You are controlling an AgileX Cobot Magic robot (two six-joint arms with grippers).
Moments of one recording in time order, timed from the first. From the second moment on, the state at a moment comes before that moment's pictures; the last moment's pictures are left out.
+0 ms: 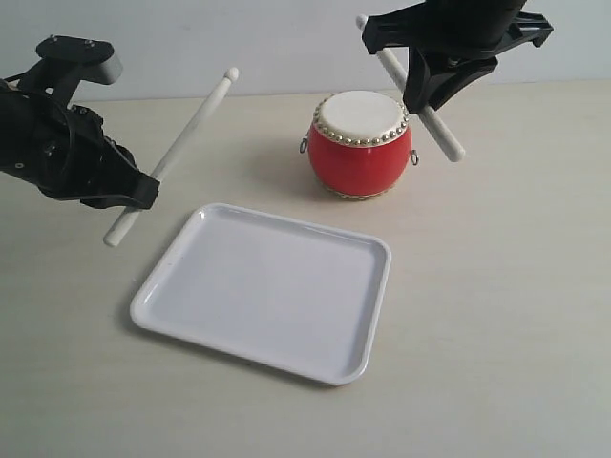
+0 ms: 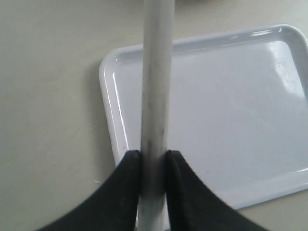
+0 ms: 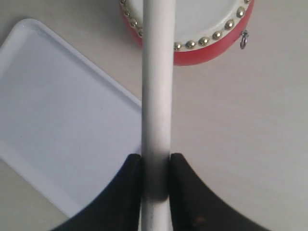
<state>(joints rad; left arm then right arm) -0.34 1.54 -0.95 -0.47 0.59 0.57 0.37 1.82 -1.65 0.16 1.22 0.02</state>
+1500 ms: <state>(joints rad) -0.34 1.54 -0.95 -0.53 0.59 0.61 0.37 1.82 -1.41 0.19 1.15 -0.01</state>
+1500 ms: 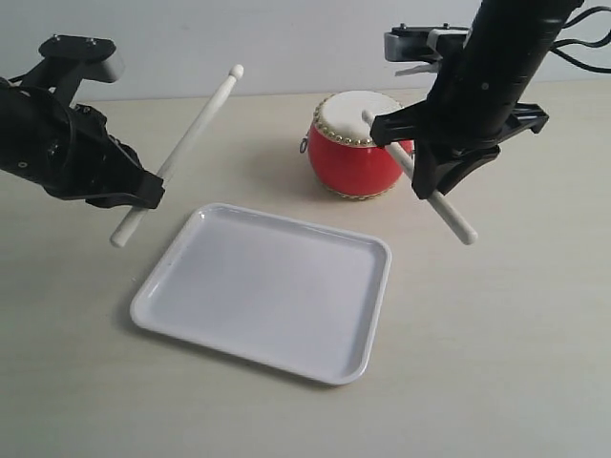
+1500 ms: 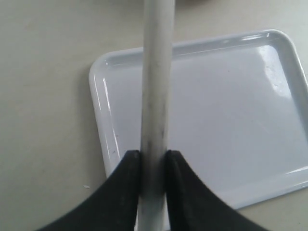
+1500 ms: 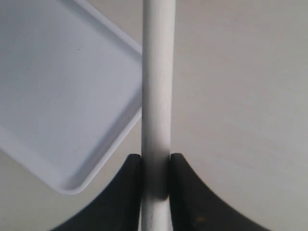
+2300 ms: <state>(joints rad) -0.34 1.55 -0.95 -0.53 0.57 0.62 0.29 1.86 -1.64 0.25 1.22 -0.06</state>
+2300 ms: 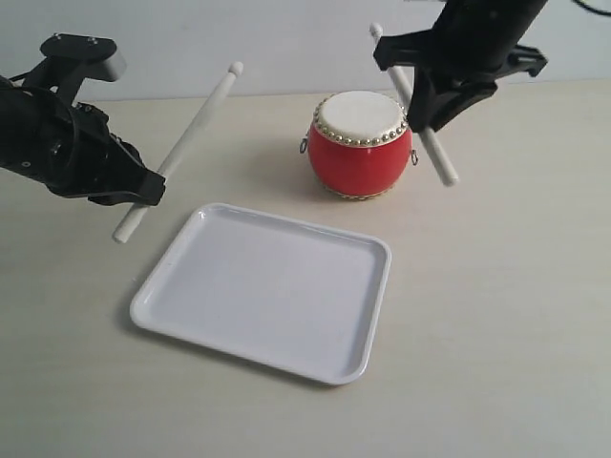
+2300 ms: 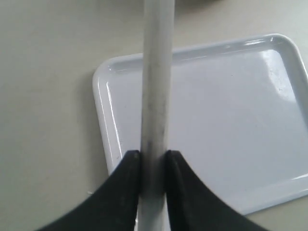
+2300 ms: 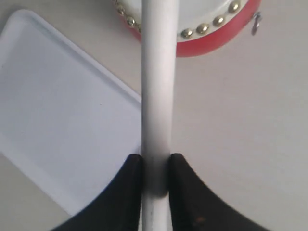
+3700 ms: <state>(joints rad) -0.48 1.90 -1.53 -0.28 1.06 0.50 0.13 1.60 -1.27 0.26 1.17 -0.28</state>
